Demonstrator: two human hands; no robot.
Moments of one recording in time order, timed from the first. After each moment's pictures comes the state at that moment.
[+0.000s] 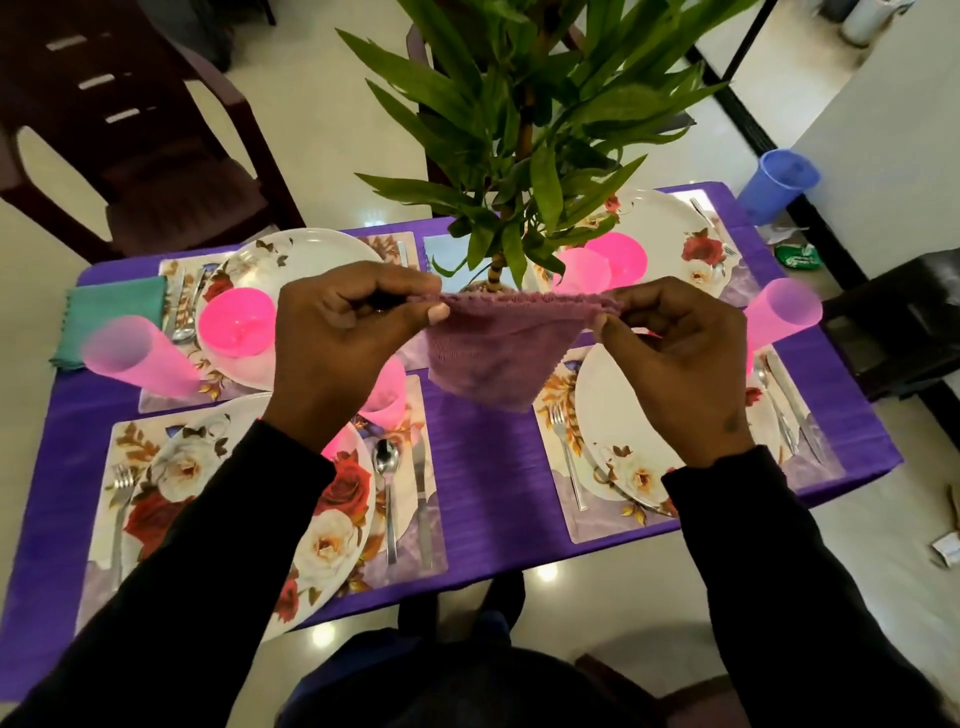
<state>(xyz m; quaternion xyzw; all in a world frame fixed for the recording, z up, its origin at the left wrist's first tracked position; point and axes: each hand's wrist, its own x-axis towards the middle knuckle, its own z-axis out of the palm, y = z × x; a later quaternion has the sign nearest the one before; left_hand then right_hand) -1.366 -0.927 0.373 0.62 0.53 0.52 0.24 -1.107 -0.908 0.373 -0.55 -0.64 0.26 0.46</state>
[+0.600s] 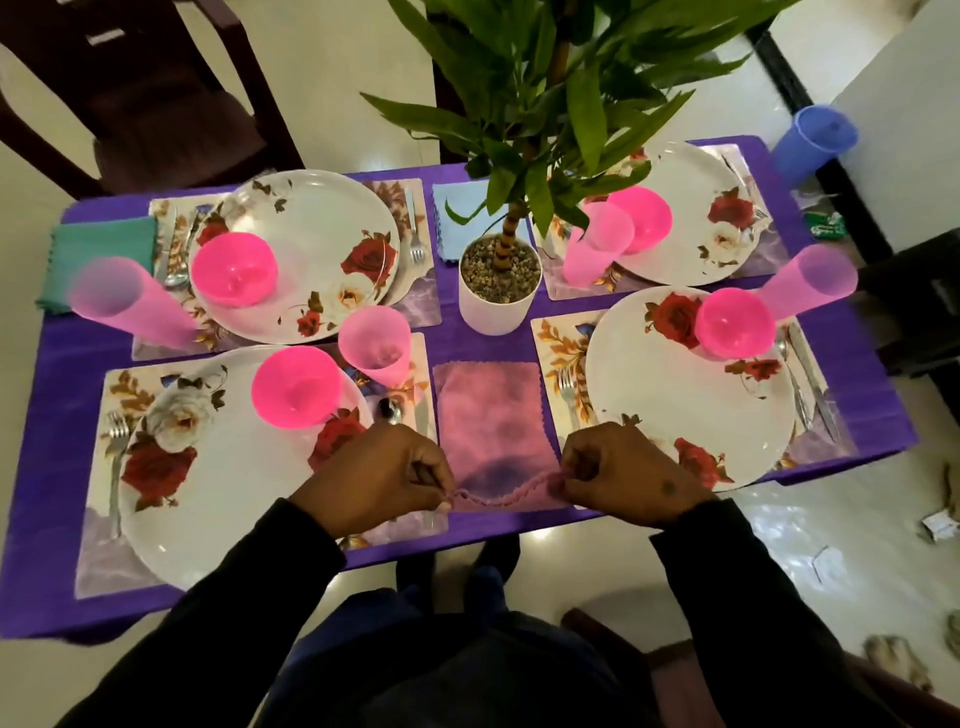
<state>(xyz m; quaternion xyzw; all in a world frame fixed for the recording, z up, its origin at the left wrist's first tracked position) -1.372 -1.008 0.269 0.67 0.55 0.10 0.49 -1.093 -0.960 0.281 -0.54 -0.72 0.42 -0.10</state>
